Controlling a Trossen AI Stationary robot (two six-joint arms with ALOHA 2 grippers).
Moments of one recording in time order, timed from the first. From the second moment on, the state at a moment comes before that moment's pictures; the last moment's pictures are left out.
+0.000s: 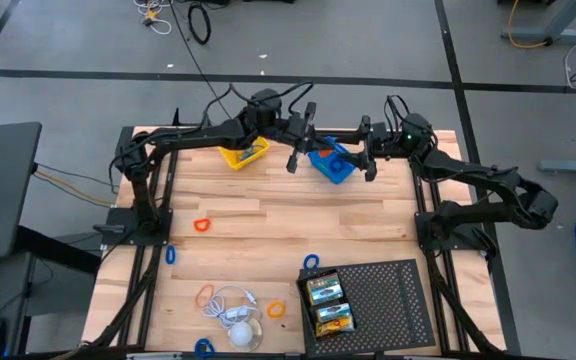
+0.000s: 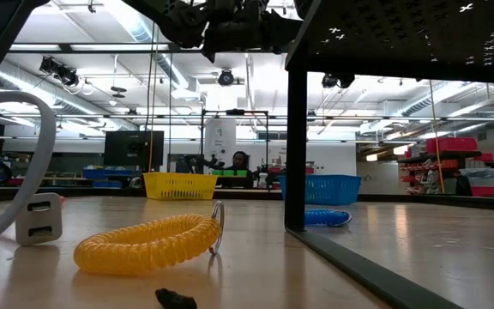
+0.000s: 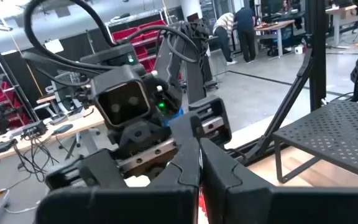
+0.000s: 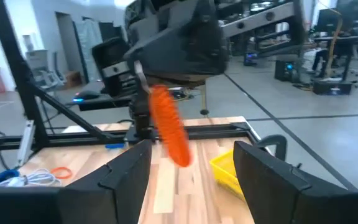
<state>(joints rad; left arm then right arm) 0.40 1.83 1.48 0.39 0.69 0.33 -0.70 1.14 0.60 0.54 -0.73 0.05</state>
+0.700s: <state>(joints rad) 0.40 1.89 1.48 0.60 0.75 0.24 -0.64 1.15 0.67 0.45 -0.67 -0.02</state>
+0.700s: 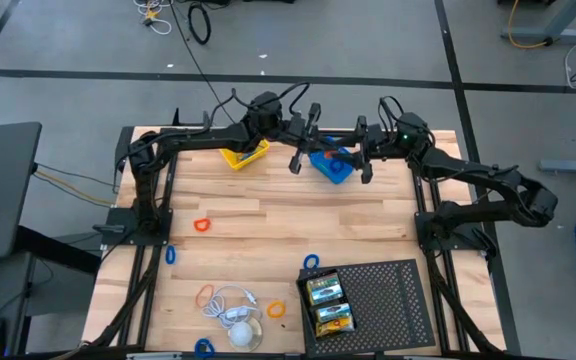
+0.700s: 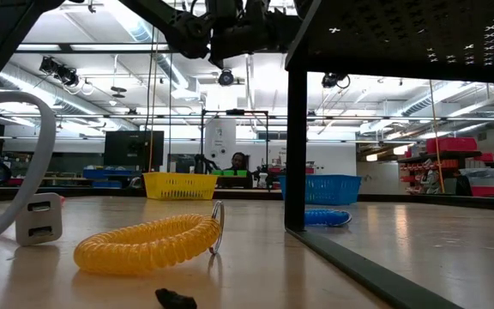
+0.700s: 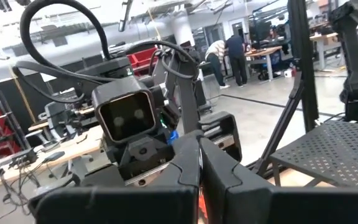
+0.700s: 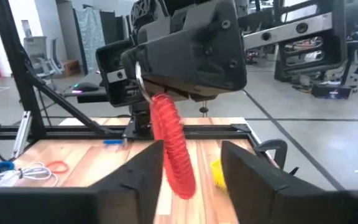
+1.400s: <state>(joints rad) 0.49 1.87 1.47 0.58 0.81 0.03 -0.63 1.15 0.67 0.43 -0.65 -0.05</state>
